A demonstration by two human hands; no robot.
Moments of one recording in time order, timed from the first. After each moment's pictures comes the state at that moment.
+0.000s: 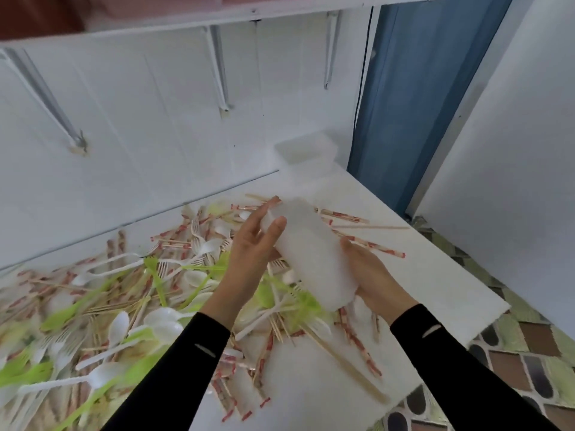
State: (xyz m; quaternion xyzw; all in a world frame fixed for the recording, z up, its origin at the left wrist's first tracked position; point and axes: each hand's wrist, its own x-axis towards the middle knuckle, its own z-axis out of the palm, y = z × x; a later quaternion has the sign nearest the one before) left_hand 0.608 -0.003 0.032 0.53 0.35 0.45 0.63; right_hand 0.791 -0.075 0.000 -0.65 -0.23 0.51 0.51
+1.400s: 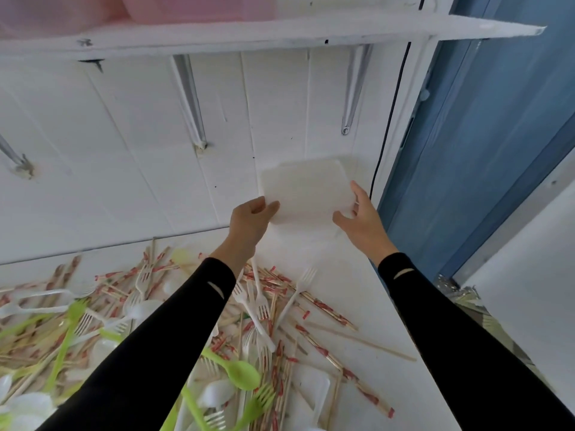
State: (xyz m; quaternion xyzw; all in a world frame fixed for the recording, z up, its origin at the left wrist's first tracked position) left_hand 0.759 0.247 -0.003 0.44 0.59 0.45 0.50; right_hand 0.980 0.202 0.010 -0.60 -0.54 0.38 0.45
